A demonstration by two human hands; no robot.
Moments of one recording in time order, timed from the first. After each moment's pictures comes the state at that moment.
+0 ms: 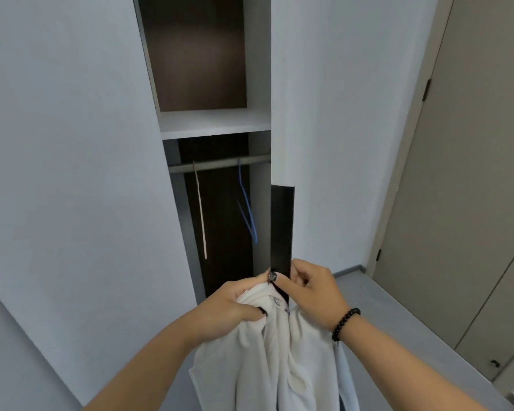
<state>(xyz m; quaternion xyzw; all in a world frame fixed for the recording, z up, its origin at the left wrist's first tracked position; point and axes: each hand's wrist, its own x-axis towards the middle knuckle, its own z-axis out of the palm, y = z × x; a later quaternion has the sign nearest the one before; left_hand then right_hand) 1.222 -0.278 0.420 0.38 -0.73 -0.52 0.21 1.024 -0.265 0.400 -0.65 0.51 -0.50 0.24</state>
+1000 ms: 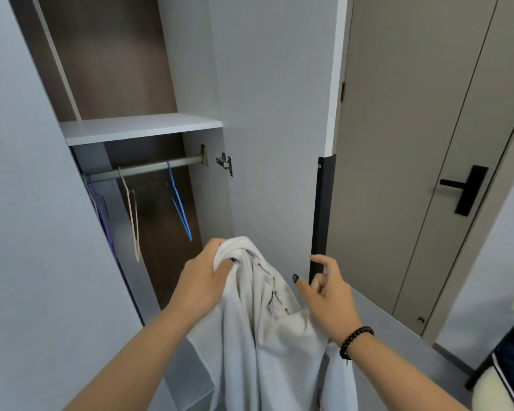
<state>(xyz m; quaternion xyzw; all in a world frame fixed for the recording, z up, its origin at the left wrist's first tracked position) 1.100 -0.237 0.423 0.43 -0.79 -0.24 0.37 0.887 -0.146 0.377 -0.50 0.64 -0.55 0.17</state>
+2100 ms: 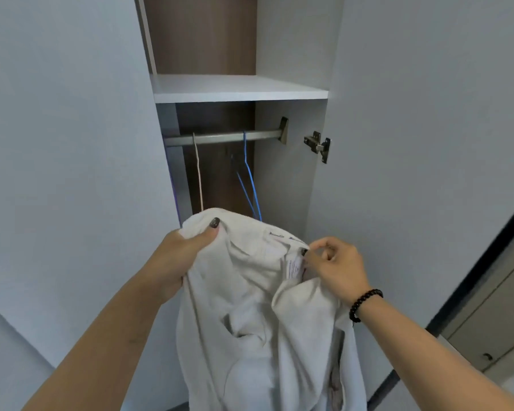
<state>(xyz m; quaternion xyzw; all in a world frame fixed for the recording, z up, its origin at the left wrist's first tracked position) 1.256 -0.343 0.434 0.56 -0.49 -0.51 0.43 0.990 -0.318 0.393 -0.54 0.64 -0.50 0.24</state>
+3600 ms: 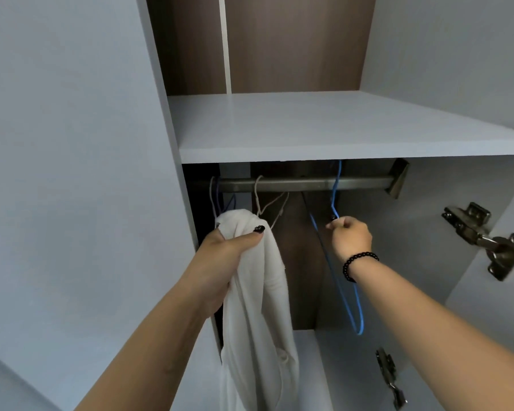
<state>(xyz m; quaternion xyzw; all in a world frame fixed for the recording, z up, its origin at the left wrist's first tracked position) 1.247 -0.543 0.481 0.54 -0.39 -0.51 0.54 1.055 -0.696 0.414 -0.48 0.67 -0.48 0.29</state>
